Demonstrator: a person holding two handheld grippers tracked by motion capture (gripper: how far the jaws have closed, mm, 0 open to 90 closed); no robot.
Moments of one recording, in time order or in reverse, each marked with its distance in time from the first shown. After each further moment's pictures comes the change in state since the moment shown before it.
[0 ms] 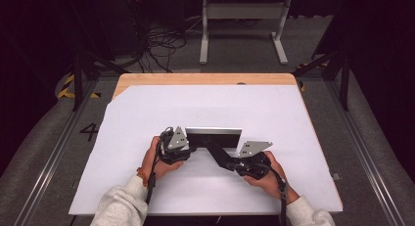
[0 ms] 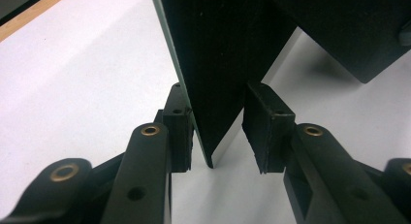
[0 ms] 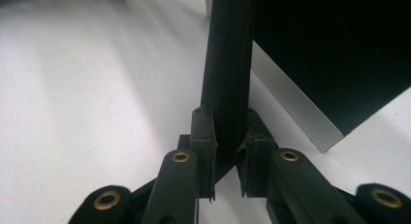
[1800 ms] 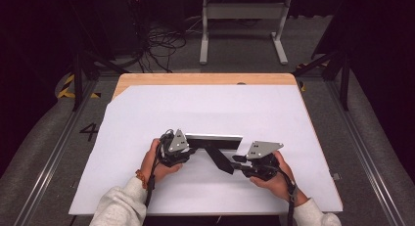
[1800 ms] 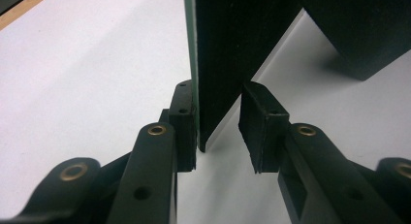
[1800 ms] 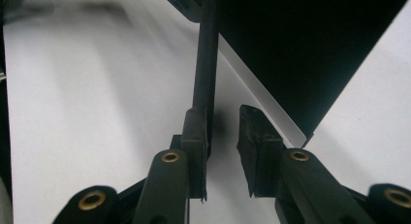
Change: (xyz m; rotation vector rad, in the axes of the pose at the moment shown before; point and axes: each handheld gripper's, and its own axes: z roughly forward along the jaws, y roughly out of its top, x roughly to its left) left arm -0.004 -0.004 -0.002 0.031 0.004 0.018; right arm 0.002 0.000 -0.027 -0.050 -0.022 -0.024
